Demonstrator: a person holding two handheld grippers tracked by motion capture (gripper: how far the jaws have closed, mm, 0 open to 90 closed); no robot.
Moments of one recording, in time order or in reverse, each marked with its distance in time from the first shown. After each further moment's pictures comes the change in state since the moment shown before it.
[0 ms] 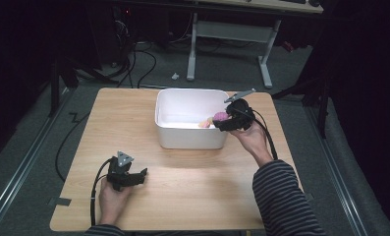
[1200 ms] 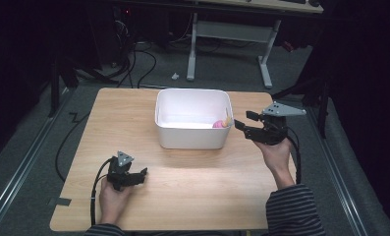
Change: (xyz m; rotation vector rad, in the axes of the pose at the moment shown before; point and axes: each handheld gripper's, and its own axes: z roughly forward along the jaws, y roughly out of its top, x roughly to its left) left arm 0.000 0.000 0.000 0.000 0.007 -0.004; right arm 0.002 -0.054 -0.089 -0.365 -0.010 0.056
